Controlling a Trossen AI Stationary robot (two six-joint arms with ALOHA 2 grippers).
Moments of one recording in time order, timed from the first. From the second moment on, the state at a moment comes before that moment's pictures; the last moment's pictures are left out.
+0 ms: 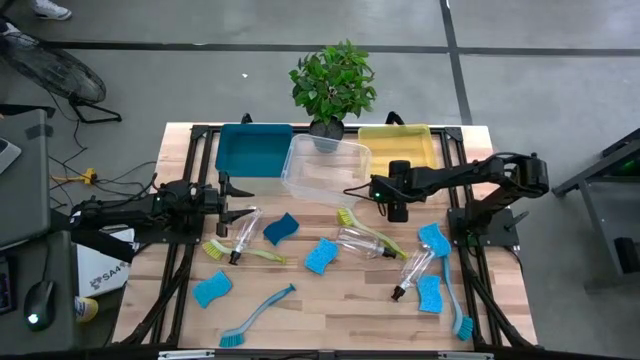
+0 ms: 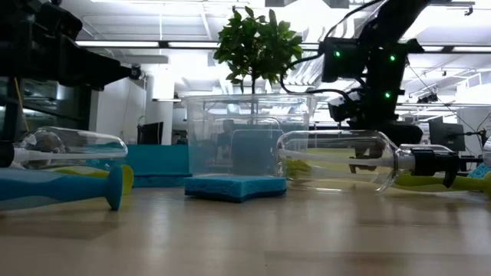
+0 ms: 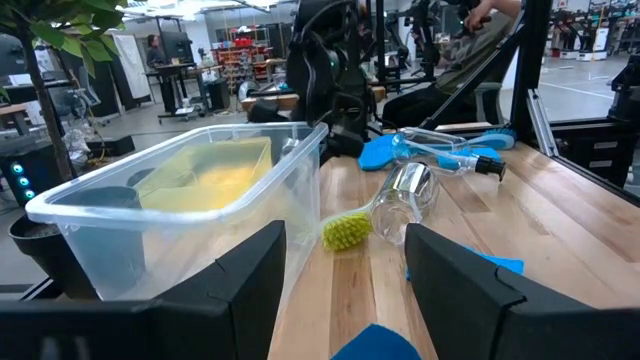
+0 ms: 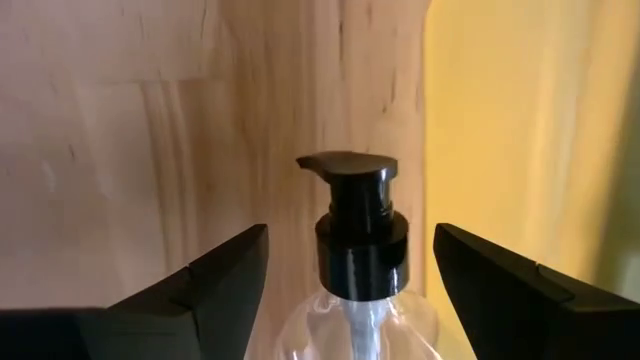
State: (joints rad) left arm 0.07 0.02 0.01 0.01 0.01 0.10; right arm -0.19 1.52 0.78 -0.70 0.41 -0.18
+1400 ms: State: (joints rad) left arm 0.07 0.02 0.01 0.01 0.01 0.10; right arm -0.18 1.52 0.78 -0.74 0.36 -0.16
